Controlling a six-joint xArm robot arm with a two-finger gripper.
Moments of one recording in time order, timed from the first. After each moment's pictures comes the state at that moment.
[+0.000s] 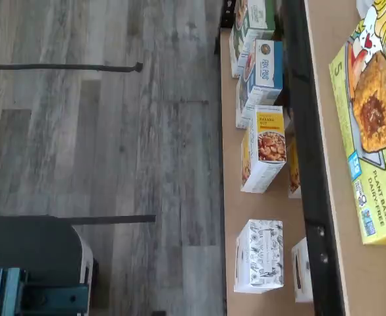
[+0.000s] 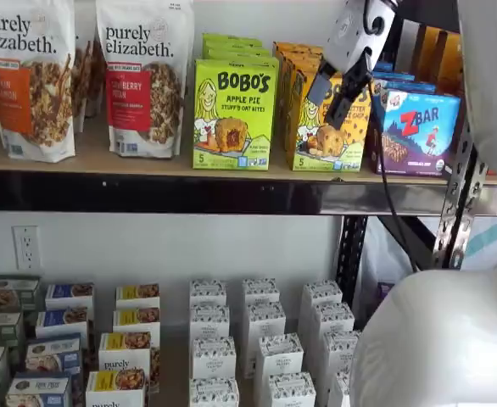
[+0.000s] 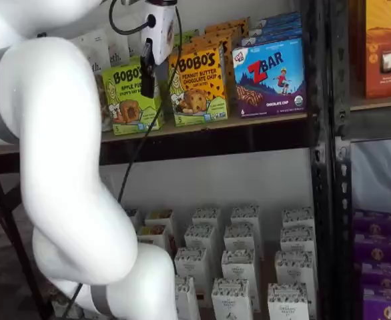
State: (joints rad) arm -0.12 -0.46 -1.27 0.41 1.71 -1.61
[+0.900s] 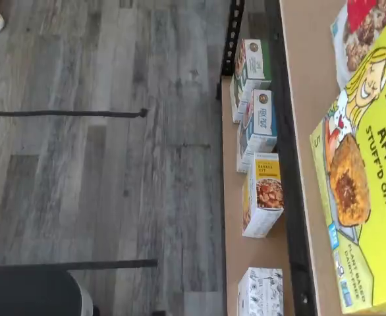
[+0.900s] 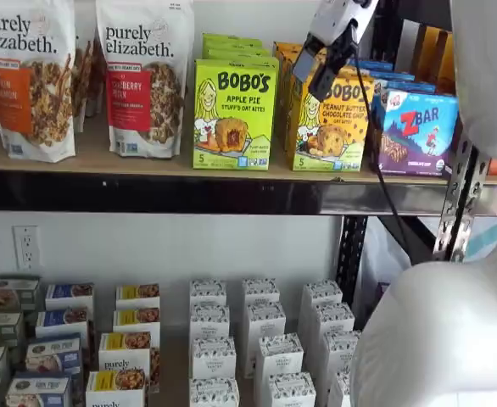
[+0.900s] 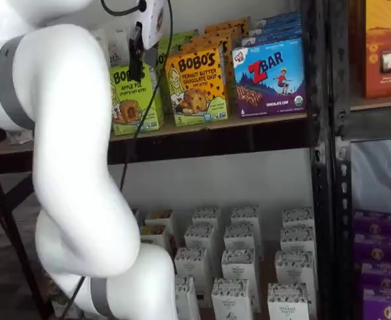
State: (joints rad) arm -0.09 -0.37 -1.41 0.50 1.76 -1.55
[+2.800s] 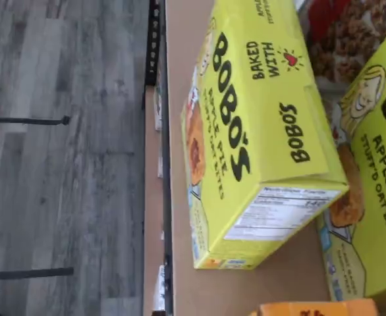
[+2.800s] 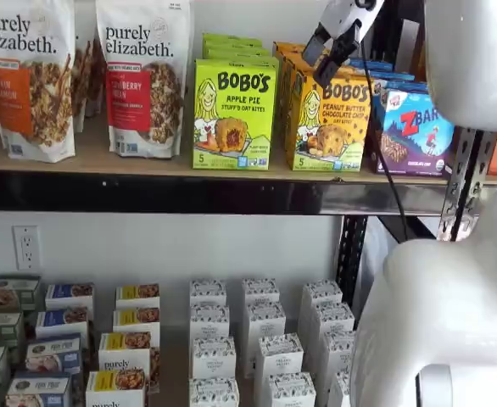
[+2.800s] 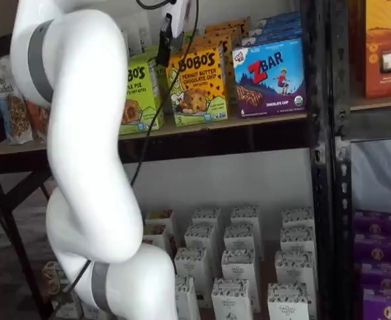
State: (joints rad) arm -0.21 -0.20 -1.53 0.56 1.64 -1.66
